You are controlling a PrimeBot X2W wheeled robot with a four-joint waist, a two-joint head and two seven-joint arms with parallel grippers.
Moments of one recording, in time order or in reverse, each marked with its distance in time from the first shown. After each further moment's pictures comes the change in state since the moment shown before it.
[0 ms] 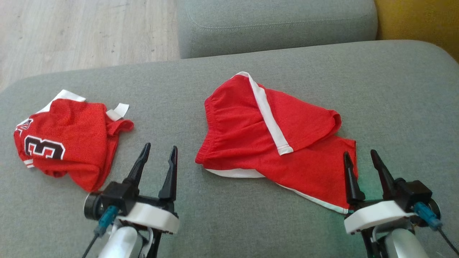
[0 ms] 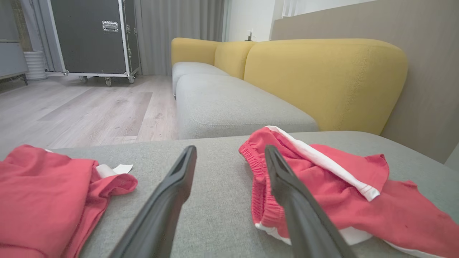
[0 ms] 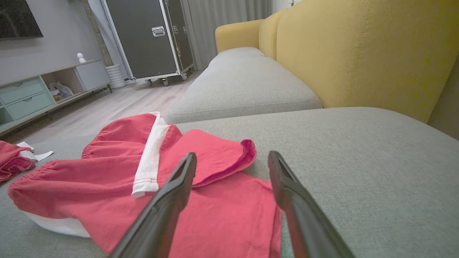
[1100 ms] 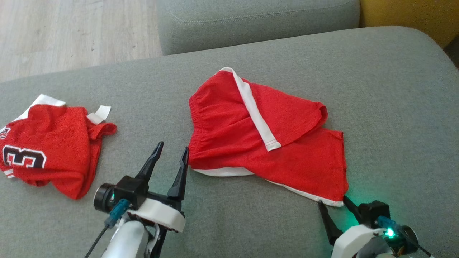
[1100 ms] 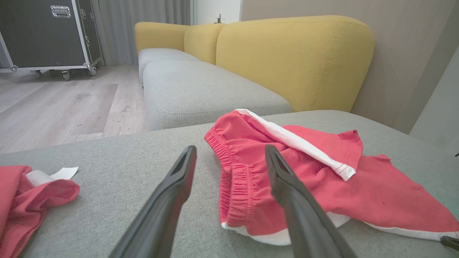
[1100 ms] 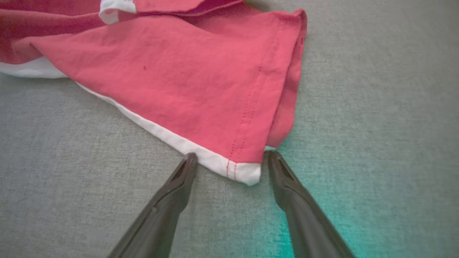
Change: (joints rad) left arm -0.034 -0.076 0.067 0.110 0.137 -0.123 0.000; right arm 0.048 -0.032 0.119 0.152 -0.034 0.000 0.207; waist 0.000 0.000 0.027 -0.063
